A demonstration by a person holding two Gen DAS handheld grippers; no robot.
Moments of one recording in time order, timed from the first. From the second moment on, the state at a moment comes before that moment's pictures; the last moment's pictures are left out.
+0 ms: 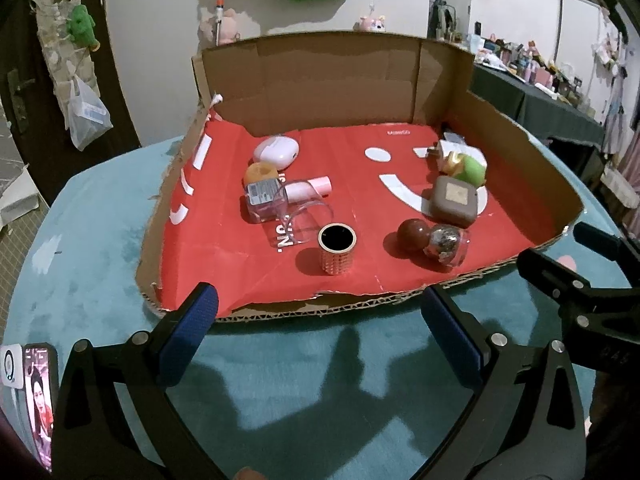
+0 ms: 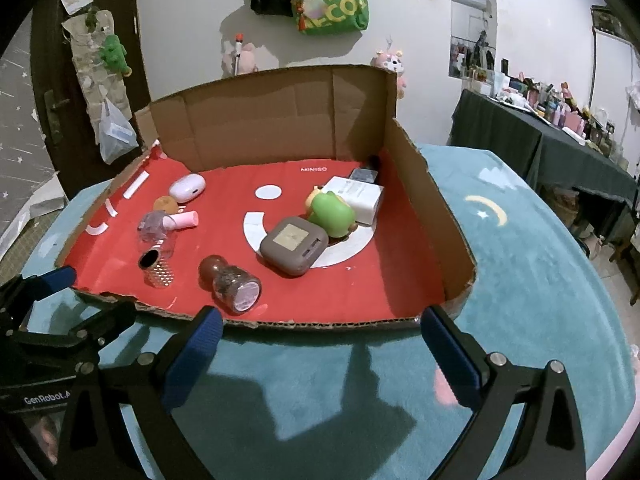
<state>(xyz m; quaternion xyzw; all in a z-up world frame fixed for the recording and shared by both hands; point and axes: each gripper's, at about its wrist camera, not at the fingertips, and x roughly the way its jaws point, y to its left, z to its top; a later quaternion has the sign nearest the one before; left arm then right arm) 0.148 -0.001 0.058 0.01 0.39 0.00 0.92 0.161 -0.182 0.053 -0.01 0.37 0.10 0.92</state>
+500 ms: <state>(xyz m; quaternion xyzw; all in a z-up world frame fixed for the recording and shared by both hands) 0.120 0.001 0.028 -0.01 0.43 -0.01 0.90 0.140 -0.187 0.025 -0.01 0.41 0.12 0.90</state>
